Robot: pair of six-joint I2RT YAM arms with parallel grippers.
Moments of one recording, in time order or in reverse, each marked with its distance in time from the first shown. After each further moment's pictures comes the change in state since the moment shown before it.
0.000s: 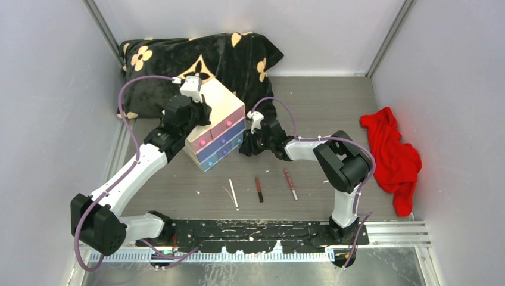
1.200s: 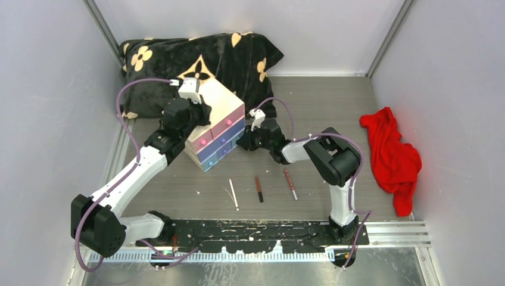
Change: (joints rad) left arm 0.005 -0.015 -0.056 0.089 0.005 -0.019; right arm -0.001 0.118 -0.012 0.312 0.076 0.075
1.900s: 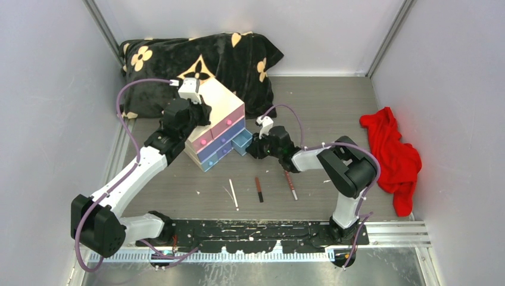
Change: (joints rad) left arm 0.000 -0.001 -0.003 0.005 0.000 -0.002; right arm 0.001 -0.161 -0.175 -0.032 0.050 -0.055
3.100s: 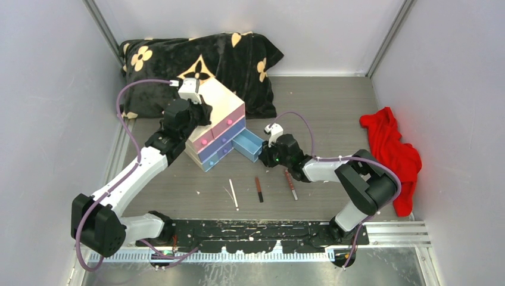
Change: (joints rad) left arm 0.001 0.002 -0.016 0.035 0.005 -0.008; right arm 0.008 -0.232 -0.183 -0.135 0.135 -0.047
